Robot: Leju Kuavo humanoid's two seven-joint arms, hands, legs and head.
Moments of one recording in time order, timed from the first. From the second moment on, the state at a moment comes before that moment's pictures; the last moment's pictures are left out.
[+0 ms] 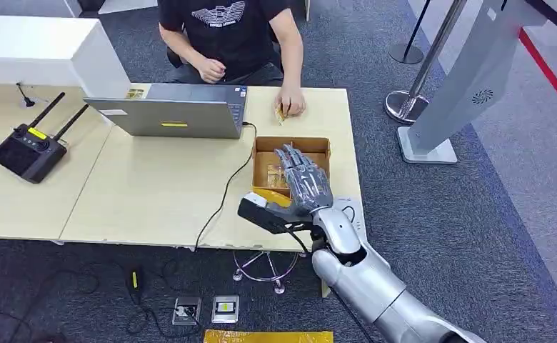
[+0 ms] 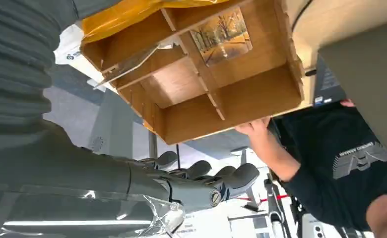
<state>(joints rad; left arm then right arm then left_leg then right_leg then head) -0.18 0.23 -1.42 -0.16 1.52 0.21 0.06 -0.56 0.00 0.74 -1.01 1.03 -0.16 0.18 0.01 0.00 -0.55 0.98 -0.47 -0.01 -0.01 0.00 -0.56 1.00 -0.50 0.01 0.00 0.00</state>
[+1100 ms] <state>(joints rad) -0.18 0.26 -1.42 -0.16 1.50 0.17 0.04 -0.55 -0.02 0.76 -0.89 1.10 -0.16 0.27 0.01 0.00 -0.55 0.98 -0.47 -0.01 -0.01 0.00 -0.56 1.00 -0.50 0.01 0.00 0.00</state>
